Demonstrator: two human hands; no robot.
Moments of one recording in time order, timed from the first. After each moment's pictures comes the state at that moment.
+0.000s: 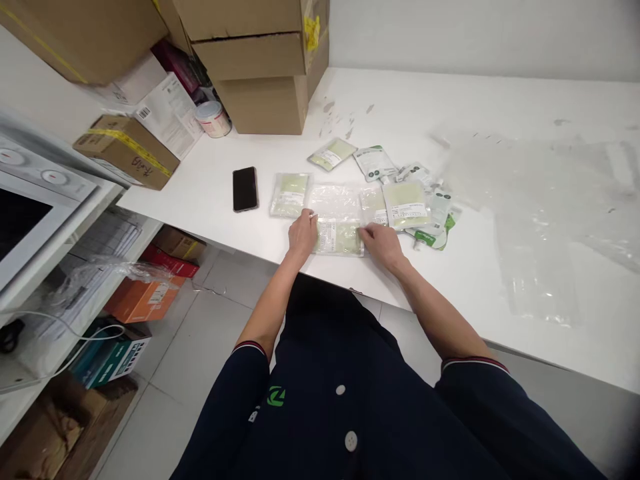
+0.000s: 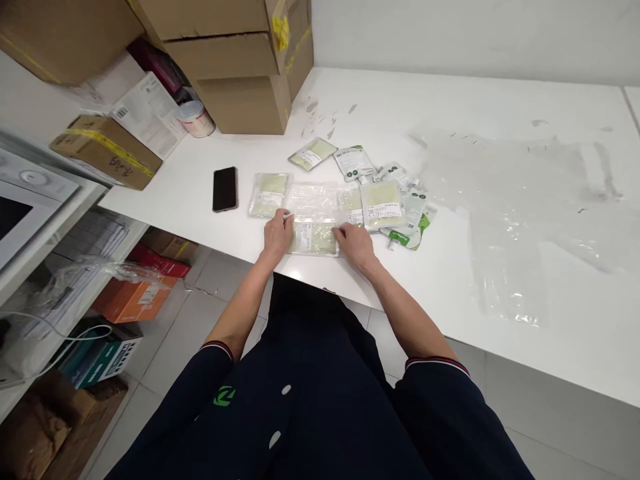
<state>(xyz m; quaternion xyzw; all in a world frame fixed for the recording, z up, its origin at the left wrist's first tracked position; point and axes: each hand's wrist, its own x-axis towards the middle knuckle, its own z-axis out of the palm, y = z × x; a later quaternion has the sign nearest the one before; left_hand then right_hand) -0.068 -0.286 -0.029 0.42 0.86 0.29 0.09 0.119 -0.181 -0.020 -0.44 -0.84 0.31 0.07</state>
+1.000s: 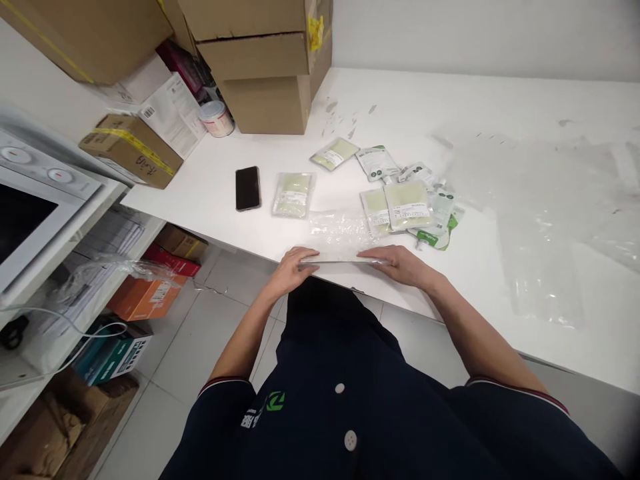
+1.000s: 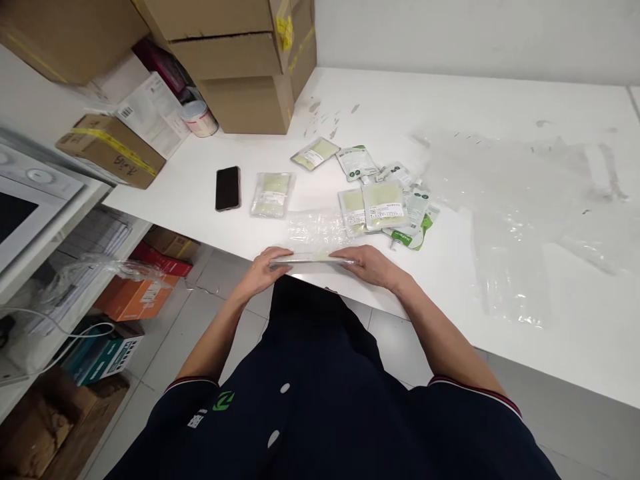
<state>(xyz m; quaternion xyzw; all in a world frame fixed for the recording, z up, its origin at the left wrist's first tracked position) -0.064 -0.395 -0.016 0.55 0.72 0.33 0.26 0.185 -0.186 -0.009 -0.14 -0.90 0.41 0.05</state>
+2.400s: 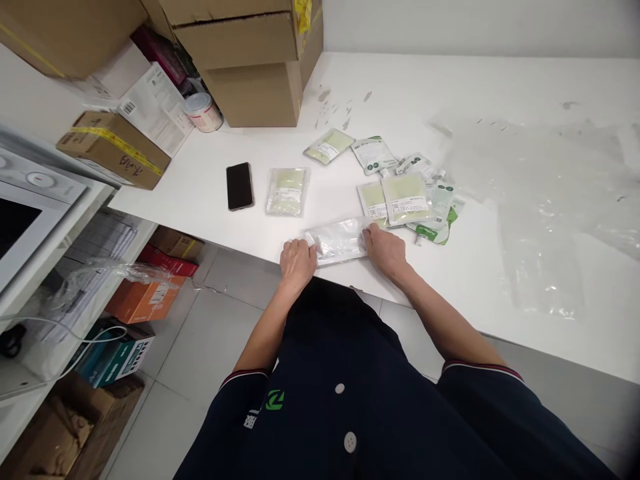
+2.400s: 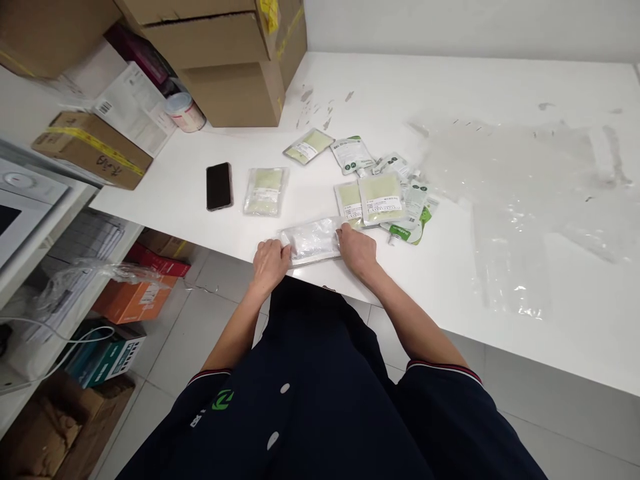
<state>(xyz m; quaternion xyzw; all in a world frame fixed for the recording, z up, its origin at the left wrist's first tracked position) -0.028 -0.352 -0.011 0.45 0.88 0.09 0.11 0.127 -0.203 -0.006 -0.48 -0.86 0.17 -0.08</state>
